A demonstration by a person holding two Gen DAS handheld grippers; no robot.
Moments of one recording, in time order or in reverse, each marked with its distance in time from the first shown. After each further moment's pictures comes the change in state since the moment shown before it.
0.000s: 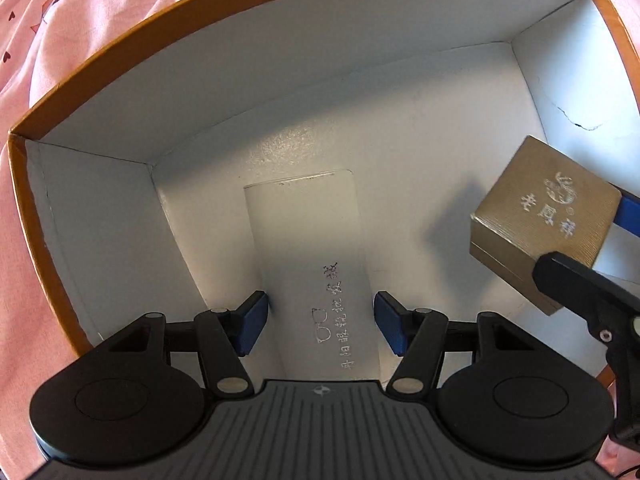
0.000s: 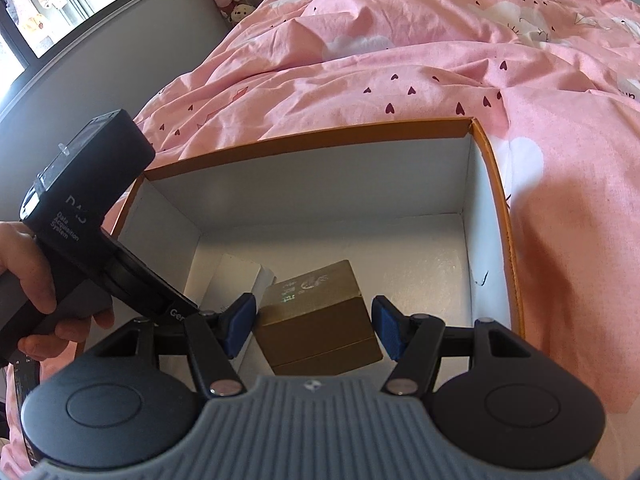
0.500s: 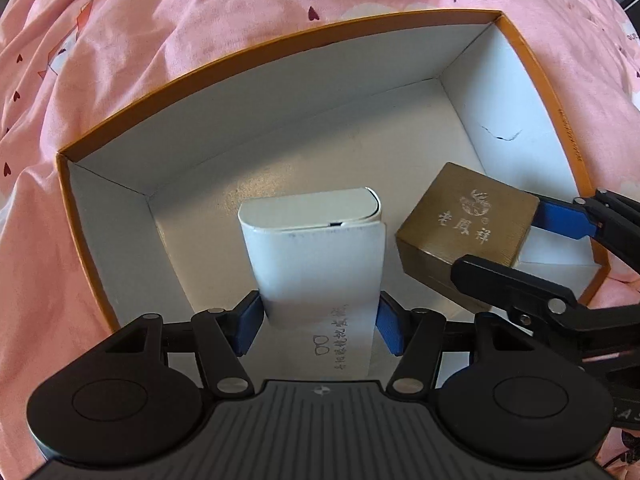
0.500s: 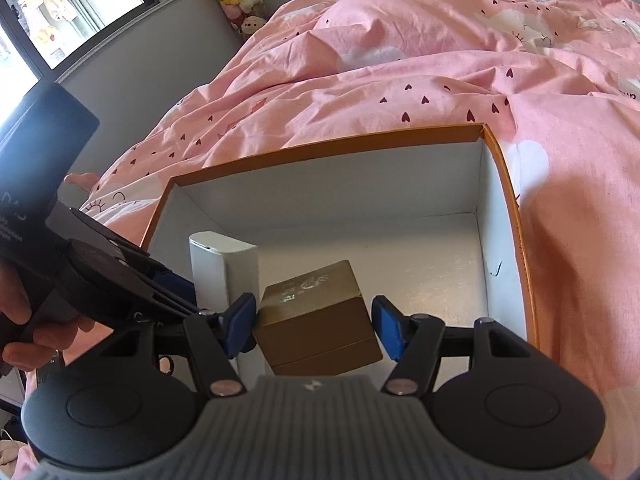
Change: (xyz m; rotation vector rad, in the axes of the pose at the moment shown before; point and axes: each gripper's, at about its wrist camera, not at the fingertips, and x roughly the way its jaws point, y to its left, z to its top) left arm -0.037 -0.016 -0.014 0.037 -0.156 -0.061; right arm -0.018 0.010 -0.008 0.015 -0.037 0.035
